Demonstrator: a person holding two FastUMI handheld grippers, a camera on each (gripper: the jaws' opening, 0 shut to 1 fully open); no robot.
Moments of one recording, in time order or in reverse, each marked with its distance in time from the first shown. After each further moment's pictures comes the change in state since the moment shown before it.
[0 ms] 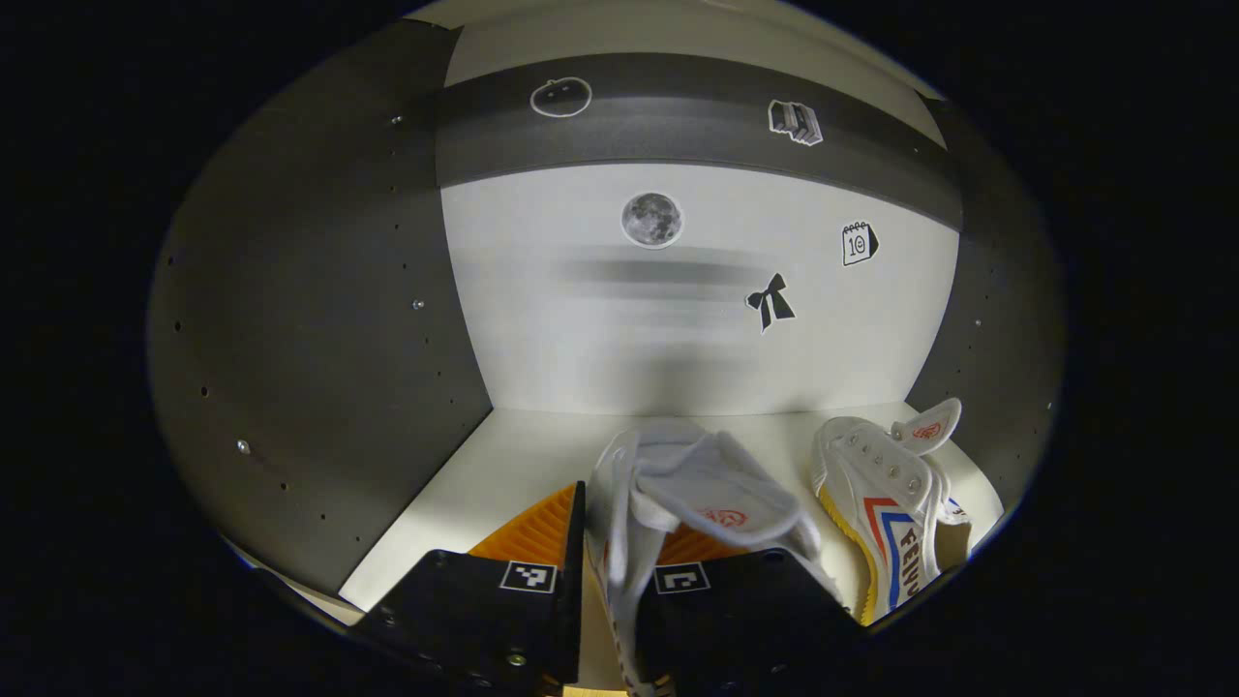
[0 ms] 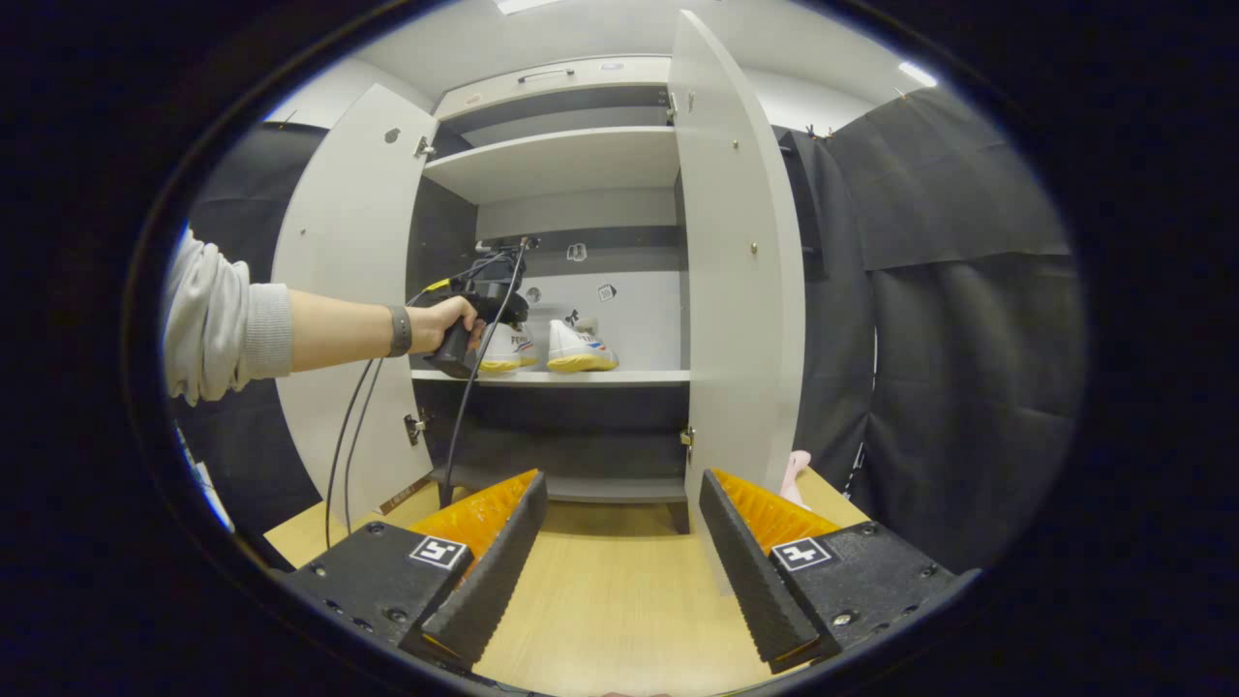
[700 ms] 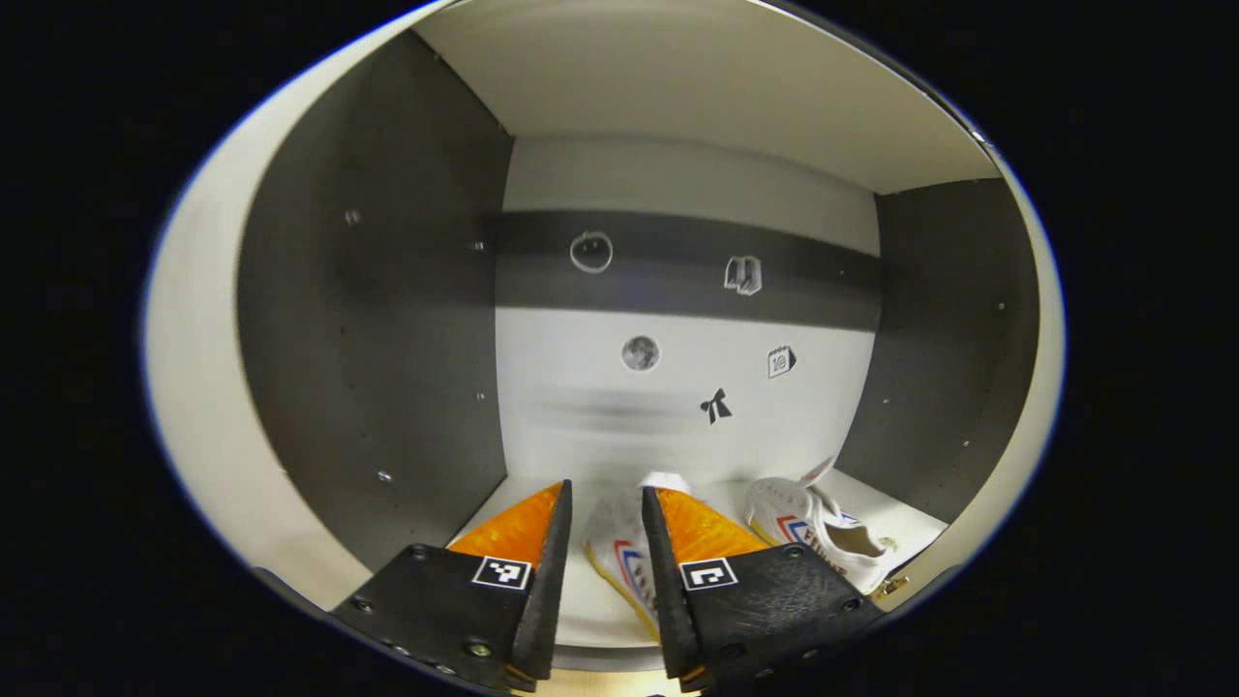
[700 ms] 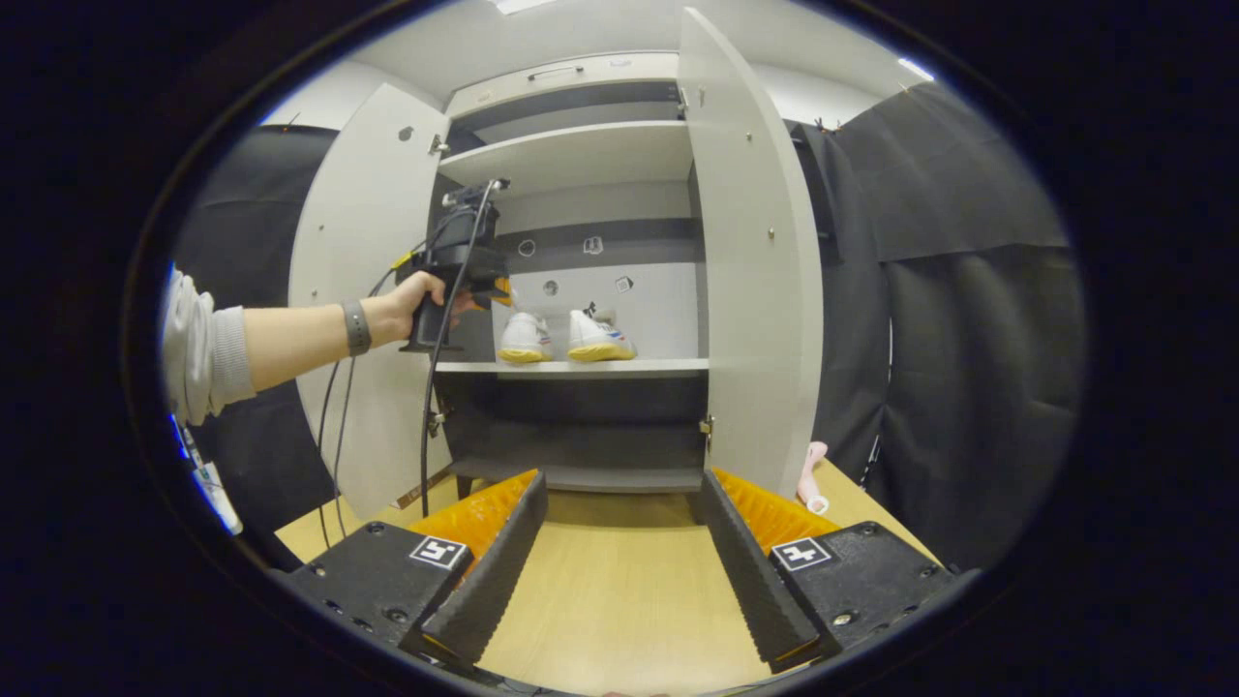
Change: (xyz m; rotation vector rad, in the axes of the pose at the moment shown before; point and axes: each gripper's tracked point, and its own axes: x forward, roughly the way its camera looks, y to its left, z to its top) left arm -0.126 0.014 0.052 -0.019 -0.398 -0.097; right arm -0.009 0.013 -0.011 0.009 0.015 0.052
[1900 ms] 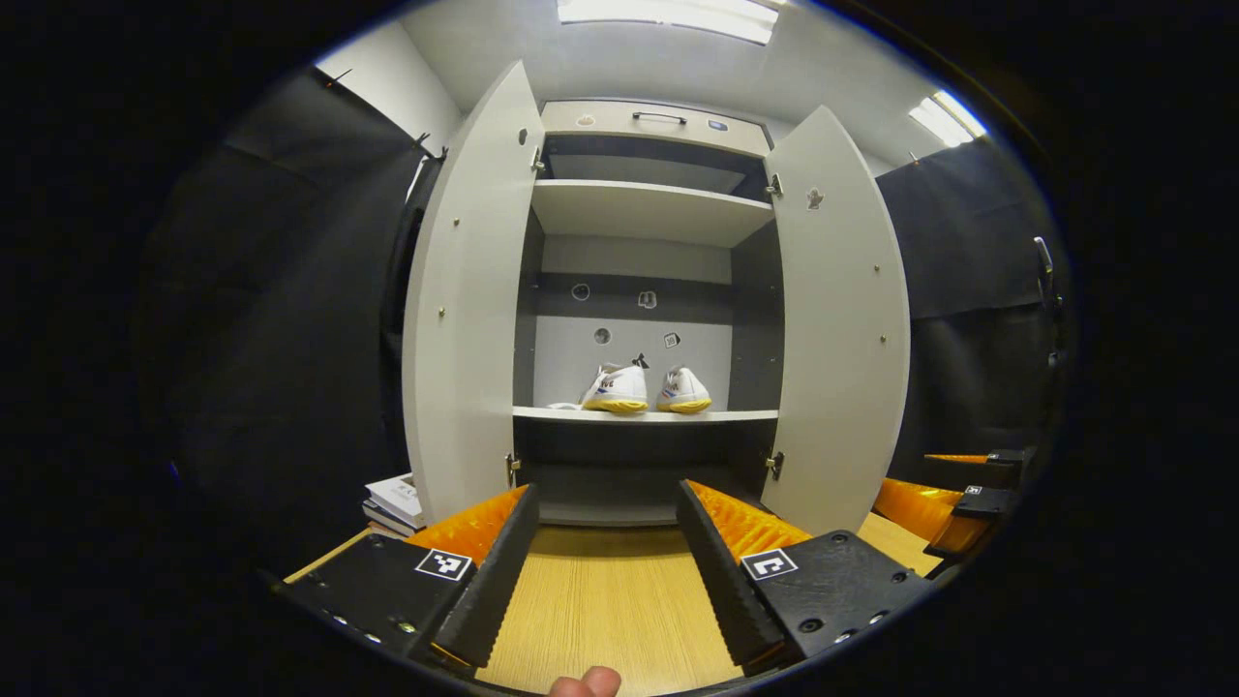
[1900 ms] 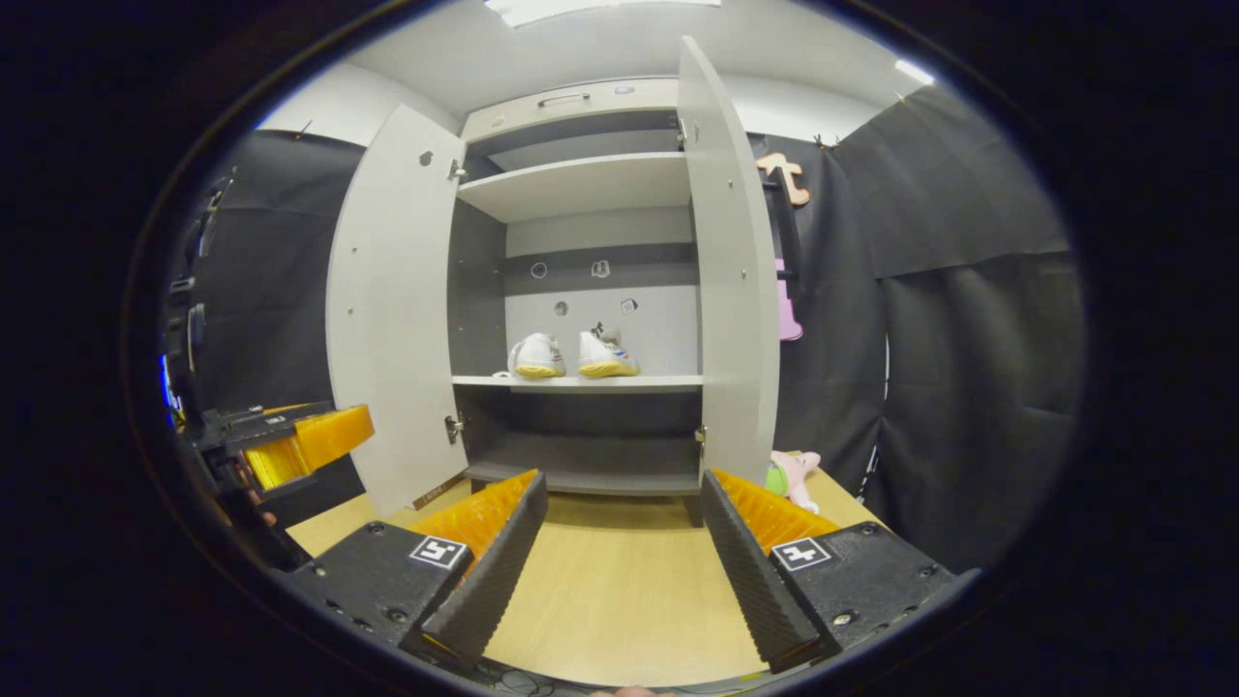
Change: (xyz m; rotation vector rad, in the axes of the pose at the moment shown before) left arm -0.368 -0.031 -0.163 -0.013 -0.162 -0.031; right arm -0.056 -0.005 0.009 -0.014 -0.063 0.017
